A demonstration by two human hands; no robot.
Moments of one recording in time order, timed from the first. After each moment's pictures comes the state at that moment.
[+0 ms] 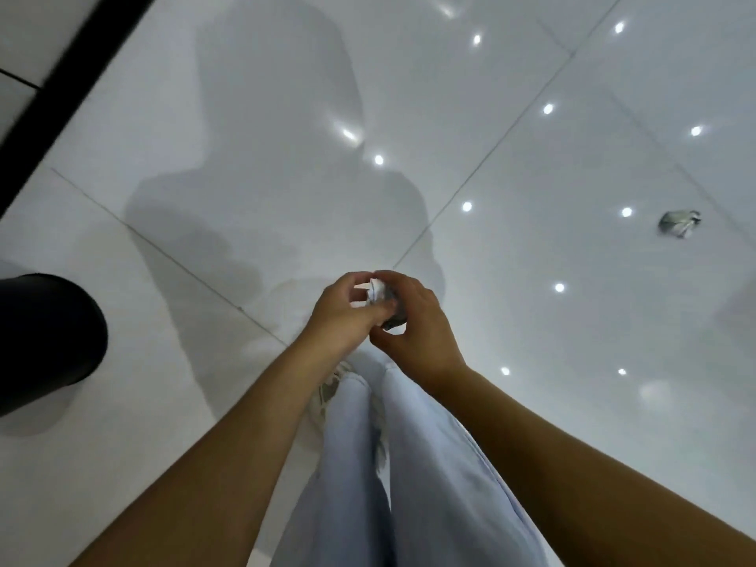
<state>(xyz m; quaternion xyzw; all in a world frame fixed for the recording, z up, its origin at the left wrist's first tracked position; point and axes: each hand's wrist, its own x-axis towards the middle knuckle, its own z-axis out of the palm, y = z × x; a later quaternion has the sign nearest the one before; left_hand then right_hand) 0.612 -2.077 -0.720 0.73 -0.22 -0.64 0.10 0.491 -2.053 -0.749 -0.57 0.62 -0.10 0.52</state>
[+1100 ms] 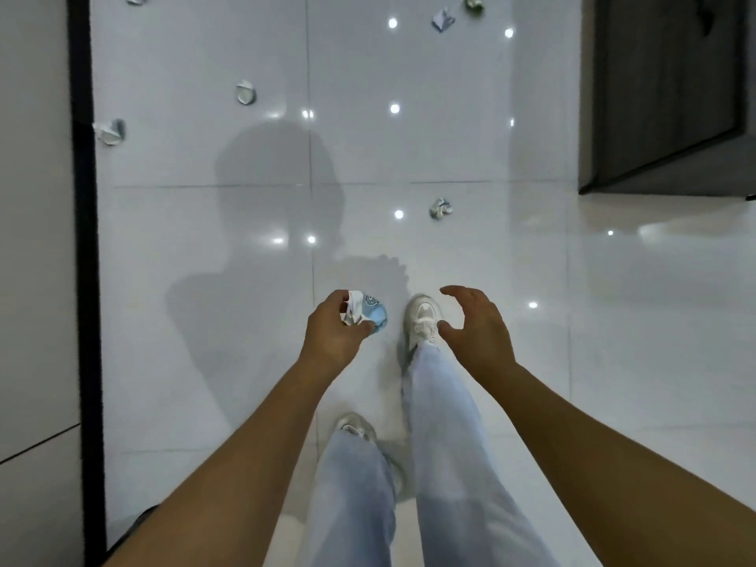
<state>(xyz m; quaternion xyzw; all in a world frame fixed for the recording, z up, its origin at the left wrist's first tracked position) 0.347 -2.191 -0.460 0.60 -0.55 -0.58 -0.04 0.189 -2.066 -0.480 -0.29 0.86 -0.16 0.39</state>
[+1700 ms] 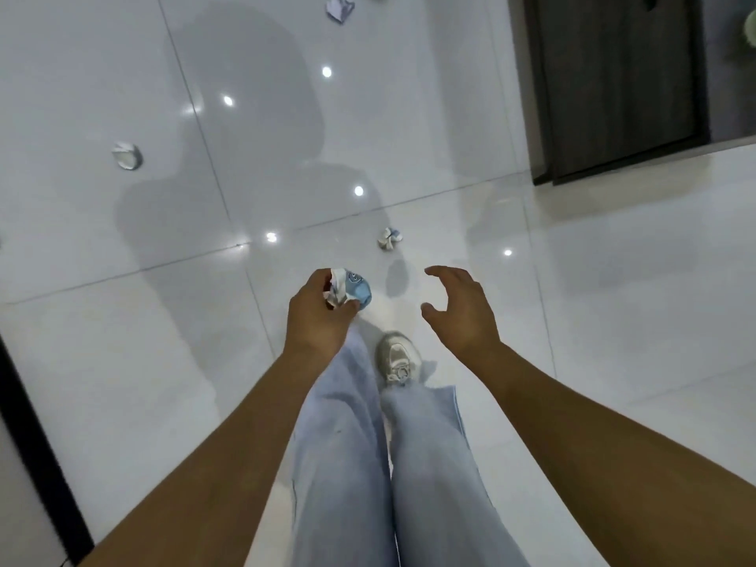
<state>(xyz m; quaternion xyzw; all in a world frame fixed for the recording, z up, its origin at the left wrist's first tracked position) 0.146 -2.327 -0.535 0.54 -0.62 -0.56 -0.10 0.020 -2.177 -0.557 -0.20 0.89 -0.15 0.38</state>
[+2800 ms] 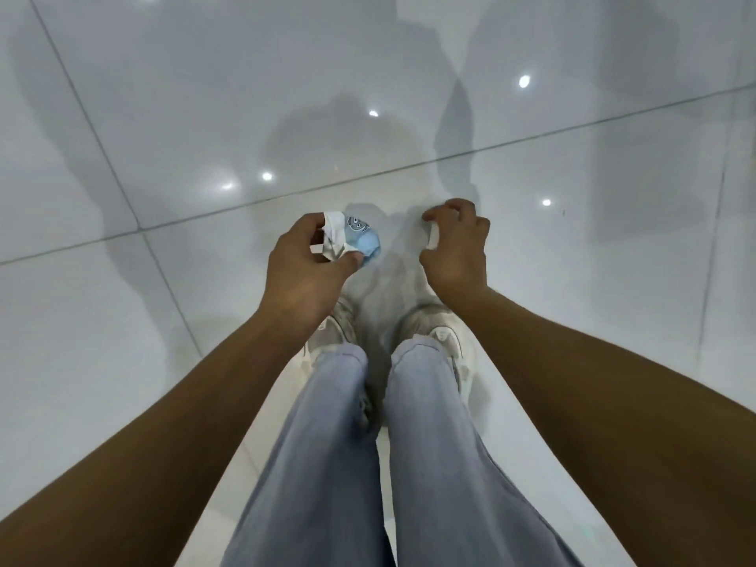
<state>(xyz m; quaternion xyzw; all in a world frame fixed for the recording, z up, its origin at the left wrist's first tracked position) 0.101 -2.388 -0.886 0.58 -0.56 -0.58 -0.12 -0.014 -2.255 -0.977 -0.18 0.90 -0.10 0.39</state>
